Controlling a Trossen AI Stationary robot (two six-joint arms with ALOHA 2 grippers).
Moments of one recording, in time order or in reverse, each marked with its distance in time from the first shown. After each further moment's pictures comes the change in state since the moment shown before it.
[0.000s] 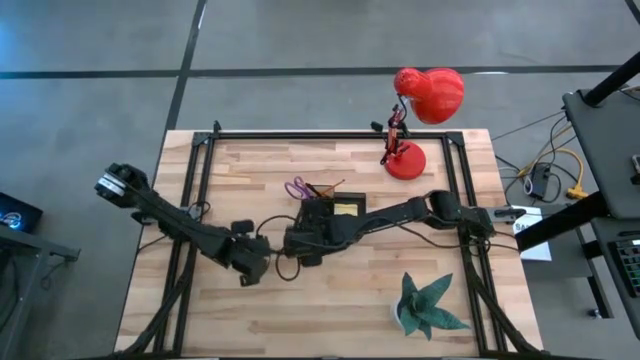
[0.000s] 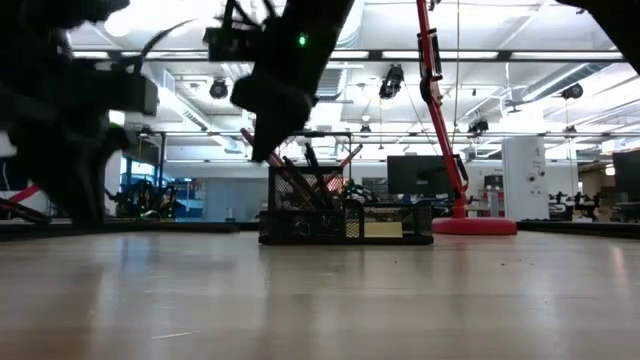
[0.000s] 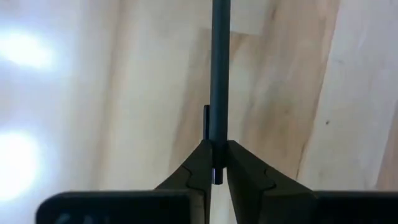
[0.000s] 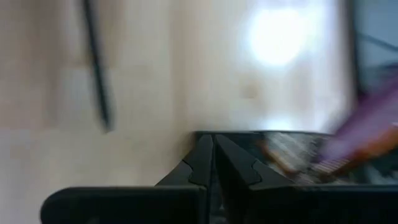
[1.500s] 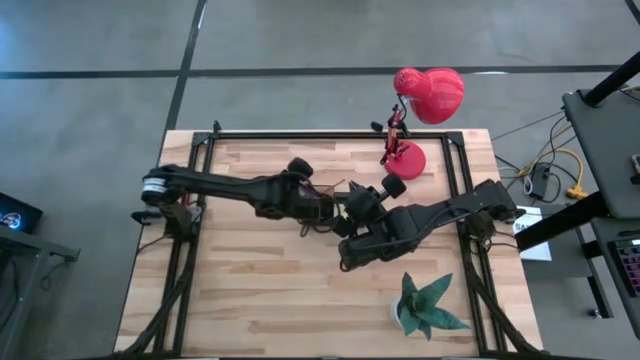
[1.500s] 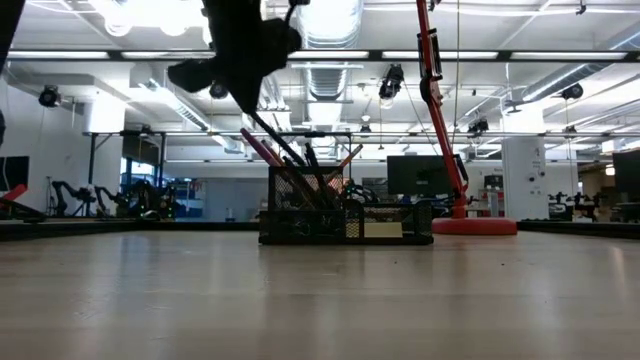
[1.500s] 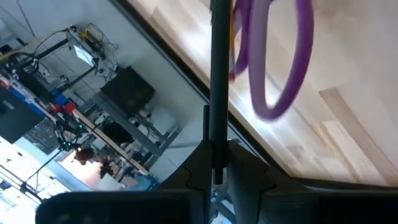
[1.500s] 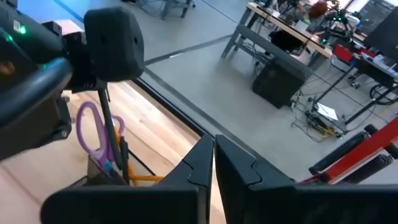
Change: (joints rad) left arm 0.427 0.350 0.838 -0.670 -0.583 1.326; right arm 0.162 -0.396 -0.032 -0.574 0.672 0.950
